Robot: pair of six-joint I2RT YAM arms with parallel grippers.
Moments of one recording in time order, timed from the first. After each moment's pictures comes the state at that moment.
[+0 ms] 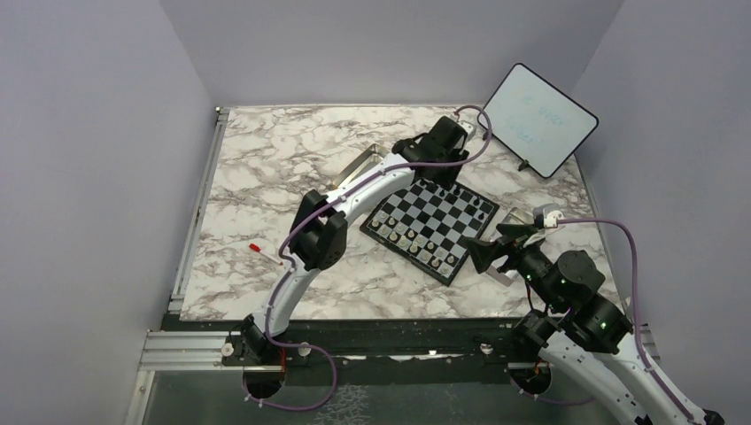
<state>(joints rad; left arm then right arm) -0.83 2.35 2.24 -0.67 -0.02 -0.20 0.71 0.26 0.57 -0.39 0.20 0.26</state>
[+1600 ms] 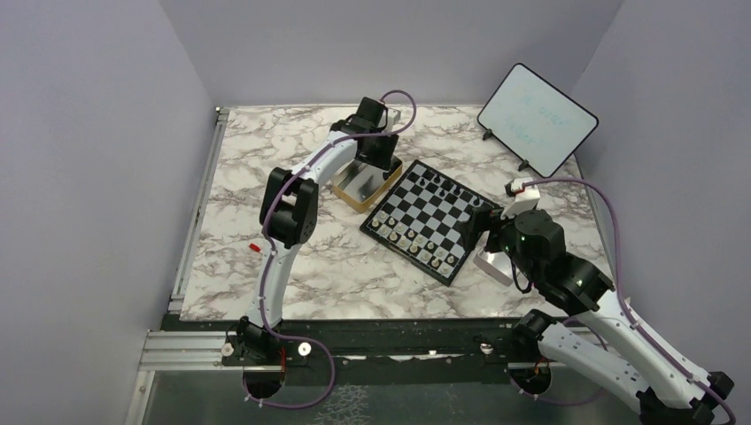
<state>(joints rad) -0.46 2.35 2.06 -0.63 0.15 -0.03 0.71 0.64 0.76 -0.53 0.37 0.33</state>
